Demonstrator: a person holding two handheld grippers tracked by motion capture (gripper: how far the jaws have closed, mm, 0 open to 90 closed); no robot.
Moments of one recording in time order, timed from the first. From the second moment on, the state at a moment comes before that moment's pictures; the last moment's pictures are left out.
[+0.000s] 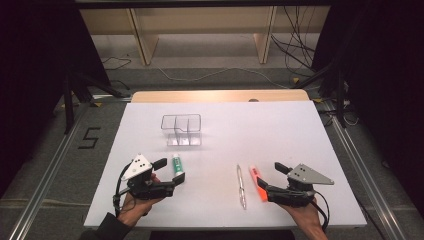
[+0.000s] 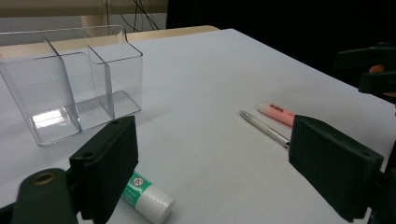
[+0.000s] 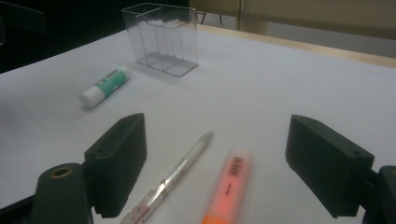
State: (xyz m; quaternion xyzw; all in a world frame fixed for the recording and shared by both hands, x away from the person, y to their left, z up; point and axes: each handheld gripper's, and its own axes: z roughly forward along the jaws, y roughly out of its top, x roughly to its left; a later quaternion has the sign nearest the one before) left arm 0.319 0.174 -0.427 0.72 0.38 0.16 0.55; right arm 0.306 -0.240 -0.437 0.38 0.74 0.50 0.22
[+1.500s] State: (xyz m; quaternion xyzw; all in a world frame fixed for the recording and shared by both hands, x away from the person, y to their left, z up) left arm 0.376 0.207 -0.413 0.67 0.48 0.23 0.51; right arm 0.303 -0.240 -0.434 0.38 0.74 0.50 0.24
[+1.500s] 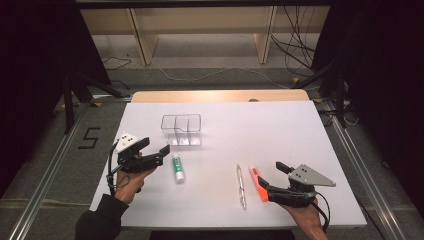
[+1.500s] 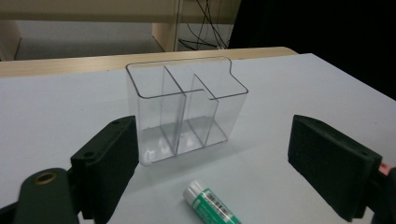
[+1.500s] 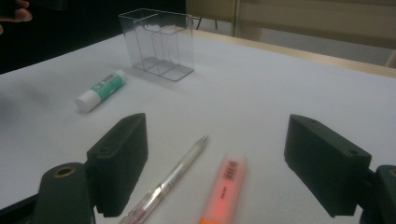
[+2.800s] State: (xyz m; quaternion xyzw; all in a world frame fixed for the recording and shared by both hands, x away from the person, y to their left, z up) left arm 0.464 0.225 -0.451 0.63 0.59 0.25 0.44; right arm 0.304 -0.240 -0.435 0.38 0.74 0.50 0.24
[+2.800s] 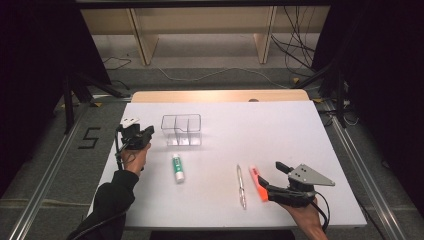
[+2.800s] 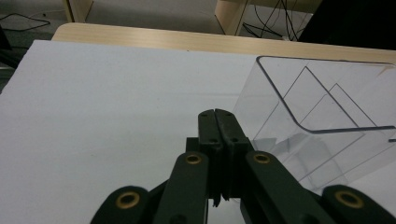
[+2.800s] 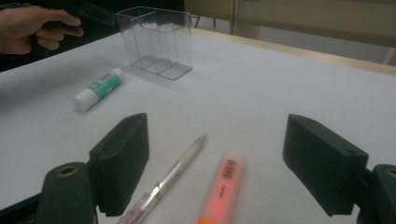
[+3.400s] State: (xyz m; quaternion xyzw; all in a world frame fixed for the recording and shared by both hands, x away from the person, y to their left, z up) left arm 0.474 0.213 -0.457 0.63 0.60 0.22 0.44; right arm 0.305 -0.239 -0.435 0.38 0.74 0.50 0.24
